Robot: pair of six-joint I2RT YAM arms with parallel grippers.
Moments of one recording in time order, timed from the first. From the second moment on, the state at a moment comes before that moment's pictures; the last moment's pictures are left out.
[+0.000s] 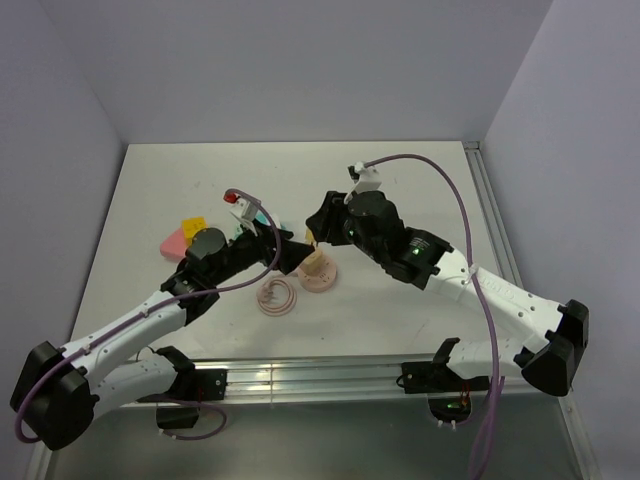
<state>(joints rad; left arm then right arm) -0.66 1.00 0.58 0.39 0.29 -0.54 0.88 1.20 1.13 -0.31 0.29 0.65</state>
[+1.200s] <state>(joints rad) -0.72 1.15 0.64 0.50 0.35 -0.44 0.87 1.24 1.17 -0.42 0.19 0.67</state>
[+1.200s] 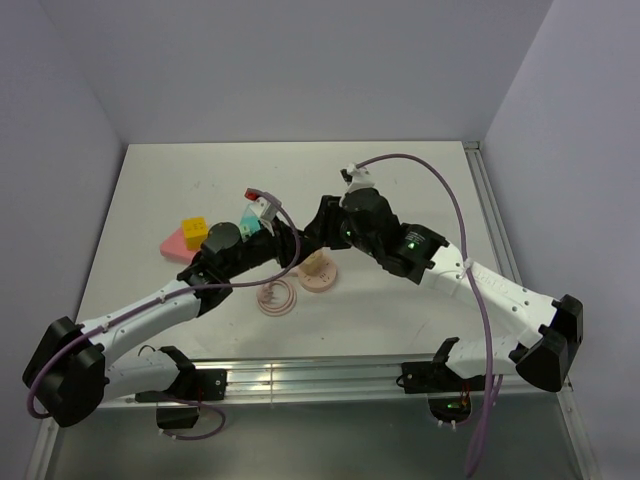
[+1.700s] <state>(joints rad) -0.73 1.10 0.55 0.61 0.35 -0.33 0.84 1.25 1.22 -0.51 0.05 0.61</state>
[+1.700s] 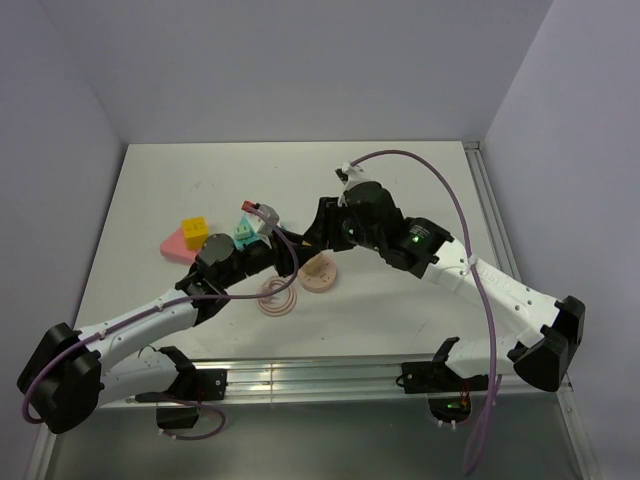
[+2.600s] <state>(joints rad) -0.72 1.07 0.43 0.70 0.42 -0.06 0.75 1.41 1.52 -0.91 -0.17 0.57</state>
